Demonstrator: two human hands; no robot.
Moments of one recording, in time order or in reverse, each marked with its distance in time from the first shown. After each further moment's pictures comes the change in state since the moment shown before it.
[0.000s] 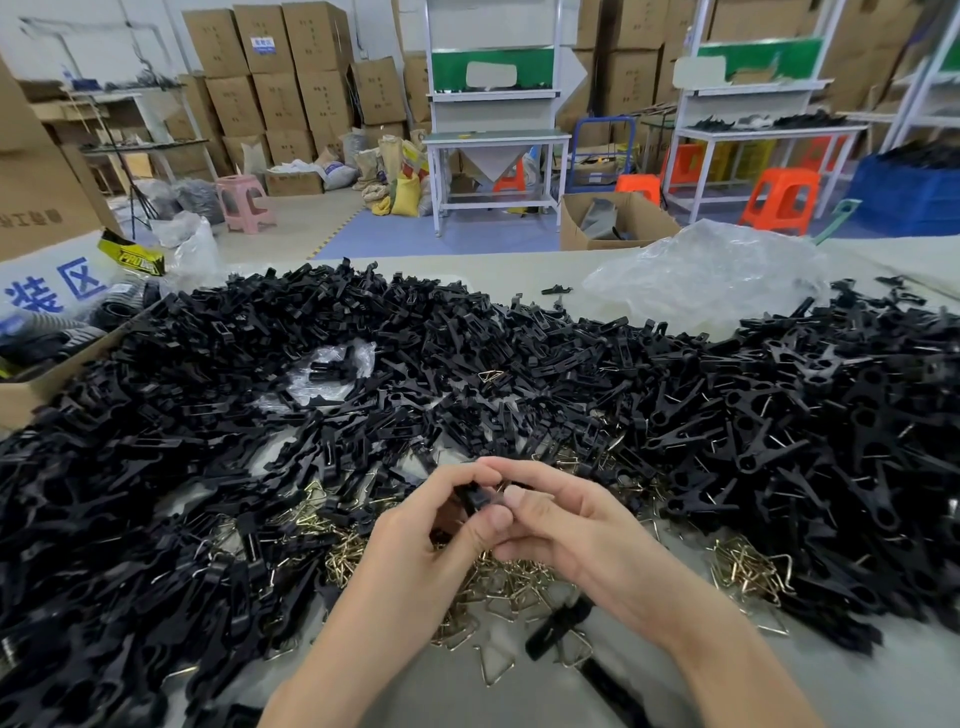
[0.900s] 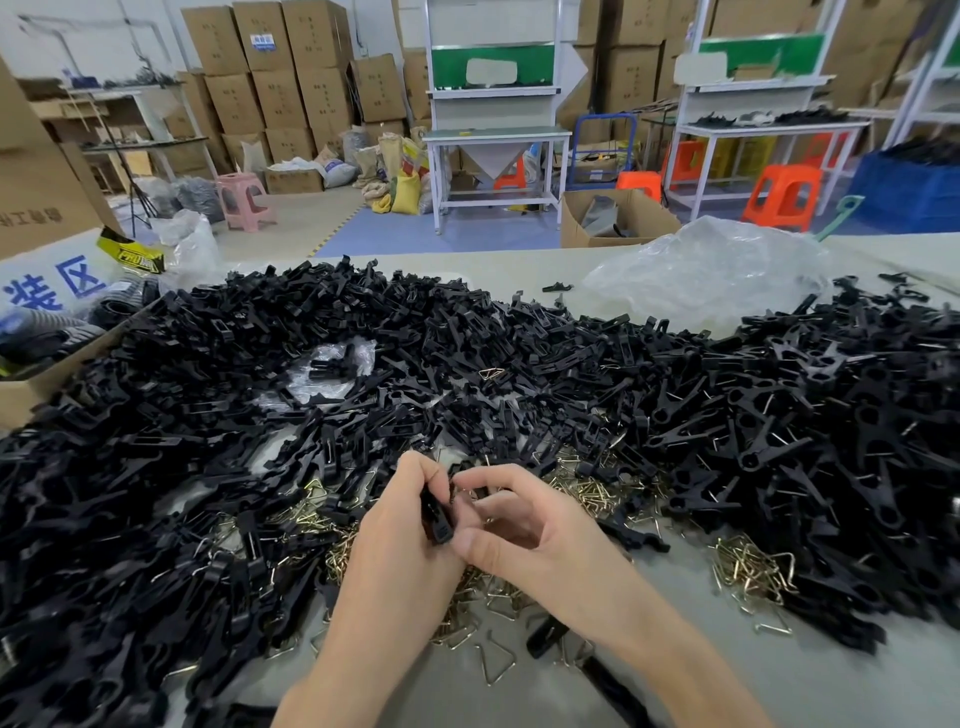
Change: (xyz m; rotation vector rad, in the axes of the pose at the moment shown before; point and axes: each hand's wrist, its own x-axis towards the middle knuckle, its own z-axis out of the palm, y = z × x) left_hand -0.002 0.000 0.003 0.150 0.181 -0.074; right_hand -0.004 0.005 0.024 -0.396 0.067 -0.079
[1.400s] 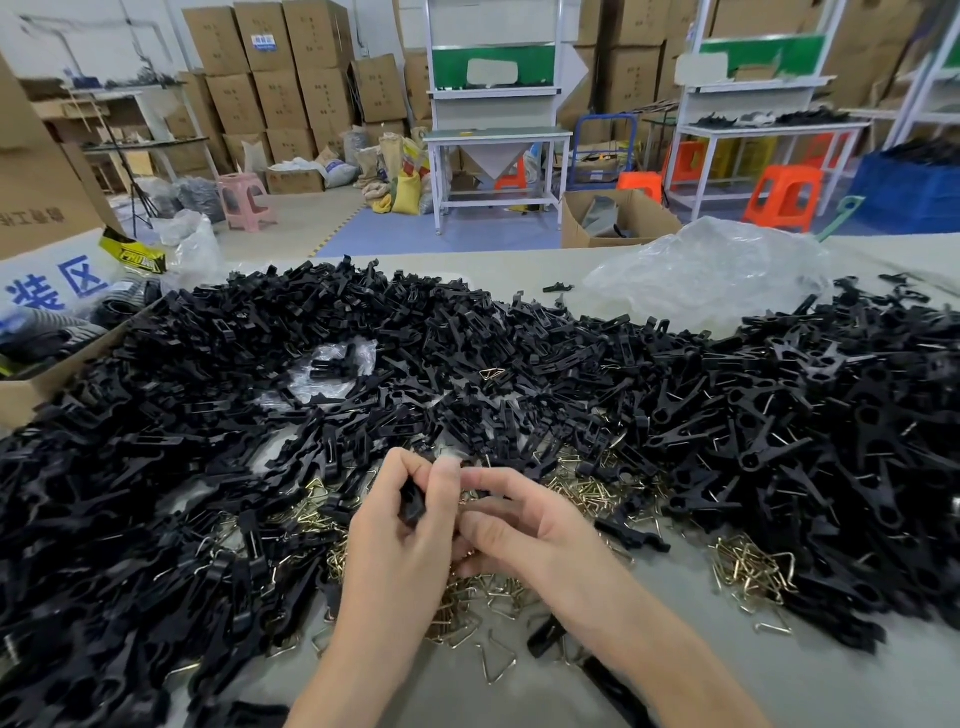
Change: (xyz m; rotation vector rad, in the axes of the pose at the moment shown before) left_hand -0.002 0.017 0.001 -0.263 0.138 -0.102; right_hand 0.003 0.001 0.008 0.263 -0.013 0.061
